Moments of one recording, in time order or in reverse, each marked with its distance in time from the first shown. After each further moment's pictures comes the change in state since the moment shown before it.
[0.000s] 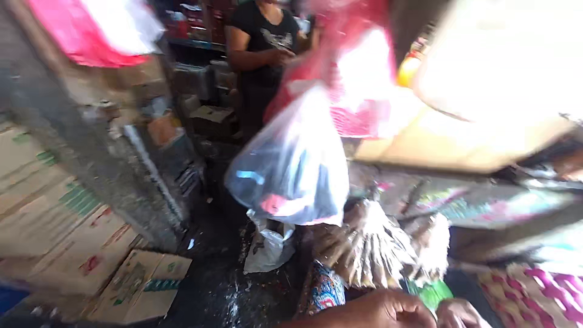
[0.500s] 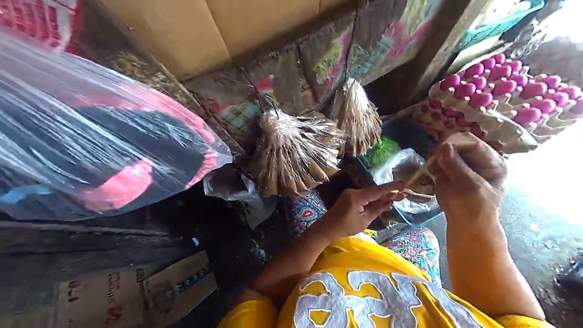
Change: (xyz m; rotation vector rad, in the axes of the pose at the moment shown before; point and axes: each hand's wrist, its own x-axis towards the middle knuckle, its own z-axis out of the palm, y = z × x) left_hand 0.017 -0.038 0.058 0.140 -0.151 -0.166; right_hand -0.030 -0.021 -0.075 -0.179 0.446 -0.107
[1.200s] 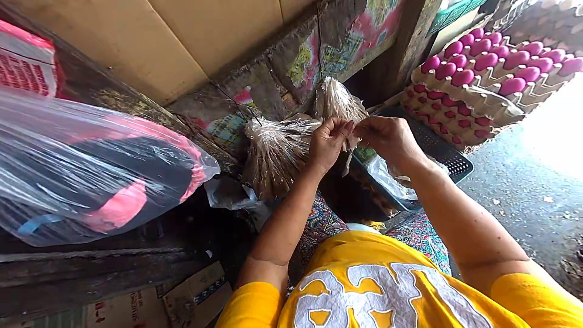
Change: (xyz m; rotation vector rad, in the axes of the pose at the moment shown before) left_hand 0.092 -0.028 -0.052 0.057 0.391 -0.157; right_hand 0.045 0.049 0.022 -0.487 -0.258 0.205
